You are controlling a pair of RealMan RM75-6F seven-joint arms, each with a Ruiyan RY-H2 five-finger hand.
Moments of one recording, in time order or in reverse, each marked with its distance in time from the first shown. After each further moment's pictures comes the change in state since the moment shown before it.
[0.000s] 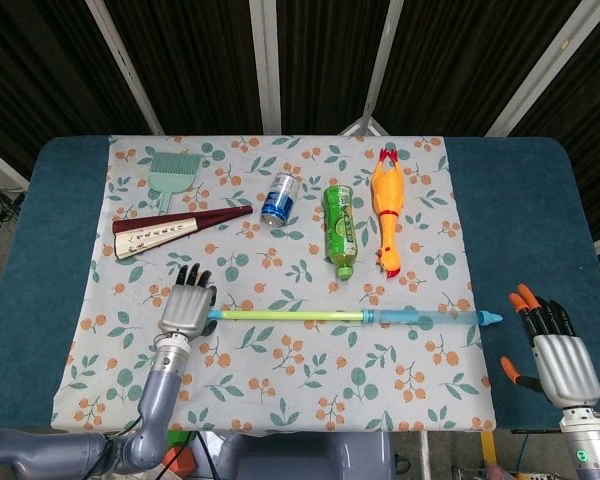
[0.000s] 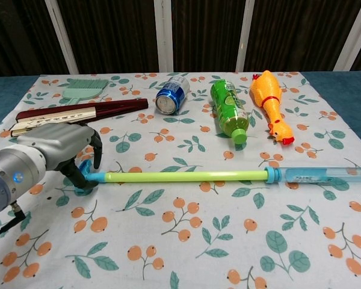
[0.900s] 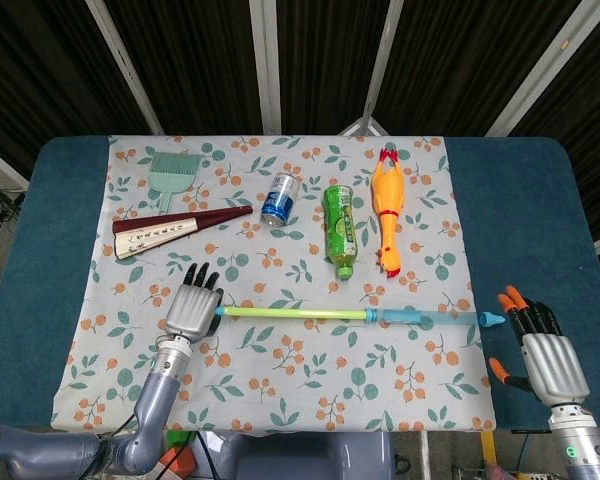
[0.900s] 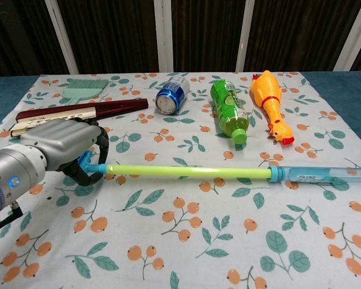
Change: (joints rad) left arm -0.018 0.047 0.074 -0.025 0.107 -0.003 -0.036; right arm 0.023 0.002 0.008 -0.082 0.035 -0.062 -0.025
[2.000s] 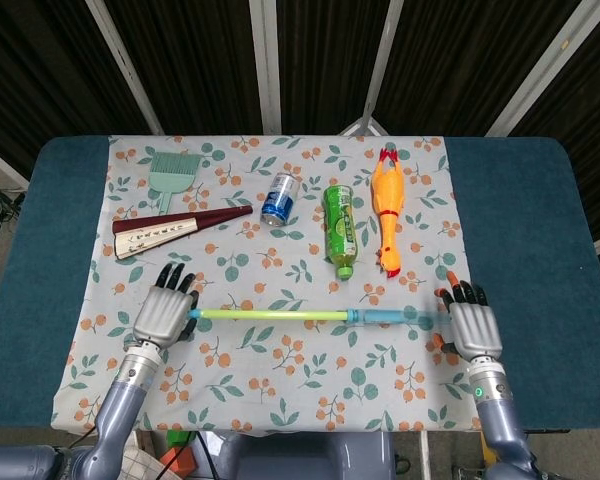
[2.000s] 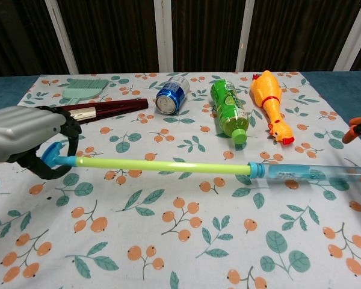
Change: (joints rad) left arm 0.054 0.196 0.069 -0.169 0.061 0.030 -0.062; right arm 0.230 -0.311 0.136 0.027 0.515 -0.150 -0.517
